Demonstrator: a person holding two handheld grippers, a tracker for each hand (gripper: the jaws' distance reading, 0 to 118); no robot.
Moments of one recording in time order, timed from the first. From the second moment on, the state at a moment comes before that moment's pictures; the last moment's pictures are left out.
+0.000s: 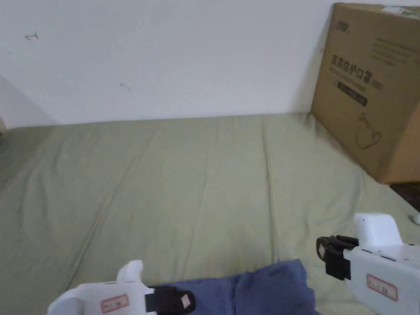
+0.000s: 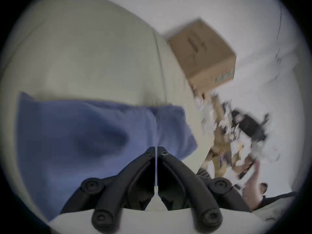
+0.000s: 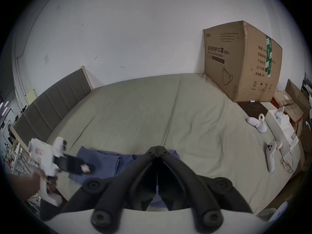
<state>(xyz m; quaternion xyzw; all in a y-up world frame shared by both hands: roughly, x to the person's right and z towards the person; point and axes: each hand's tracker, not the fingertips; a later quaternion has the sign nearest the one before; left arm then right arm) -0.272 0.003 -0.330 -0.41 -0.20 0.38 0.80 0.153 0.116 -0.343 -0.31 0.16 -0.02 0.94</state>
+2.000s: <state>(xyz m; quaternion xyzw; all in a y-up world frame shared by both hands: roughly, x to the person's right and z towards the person) -0.136 -0.004 -0.415 -0.52 -0.19 0.42 0.71 0.177 0.136 -0.324 -0.31 0.15 -0.03 0.94</state>
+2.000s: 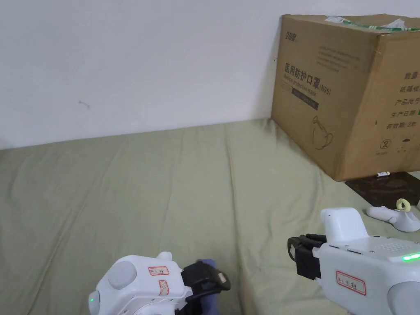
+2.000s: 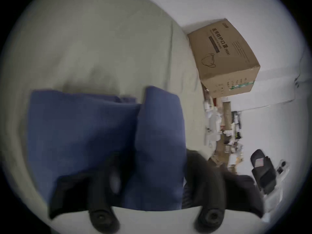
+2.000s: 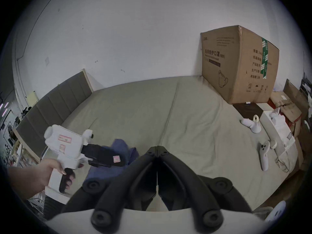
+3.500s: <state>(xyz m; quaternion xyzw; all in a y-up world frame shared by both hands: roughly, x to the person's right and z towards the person) -0.192 0.201 -0.267 -0.02 0.03 0.02 1.00 0.137 0.214 -0.316 -0.07 0.16 -0.02 0.98</state>
